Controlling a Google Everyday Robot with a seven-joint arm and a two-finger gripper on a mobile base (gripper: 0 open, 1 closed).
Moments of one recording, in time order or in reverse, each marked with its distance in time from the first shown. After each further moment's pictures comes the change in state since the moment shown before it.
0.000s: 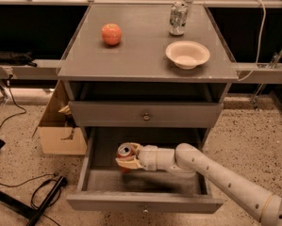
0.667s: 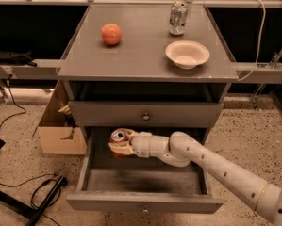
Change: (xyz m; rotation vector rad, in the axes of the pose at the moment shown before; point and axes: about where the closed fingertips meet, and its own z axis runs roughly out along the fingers) arm -0.060 -0.026 0.023 0.062 -0.025 -0.018
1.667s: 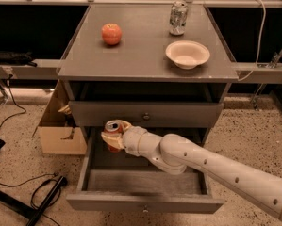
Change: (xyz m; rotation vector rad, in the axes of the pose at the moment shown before) arm -0.077 0.014 -0.001 0.285 0.062 0.073
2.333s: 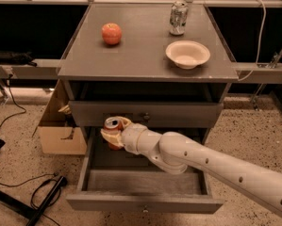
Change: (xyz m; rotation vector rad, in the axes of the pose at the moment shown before) arm -0.023 -0.001 -0.010 0.047 0.018 -0.039
